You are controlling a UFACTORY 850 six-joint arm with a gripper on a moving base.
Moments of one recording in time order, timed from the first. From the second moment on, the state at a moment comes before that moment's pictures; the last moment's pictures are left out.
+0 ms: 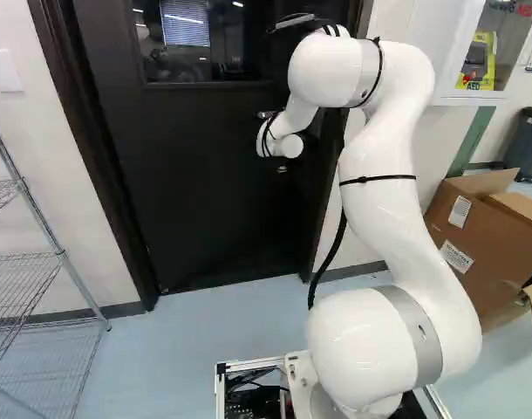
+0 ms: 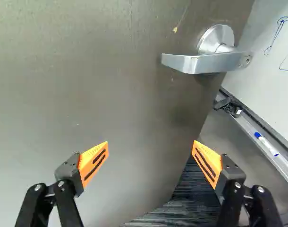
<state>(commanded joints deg) 1.2 -36.6 -72.6 -2.6 37.8 0.0</state>
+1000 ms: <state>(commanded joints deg) 7.1 -43.8 -82.6 -14.8 30.4 0.0</state>
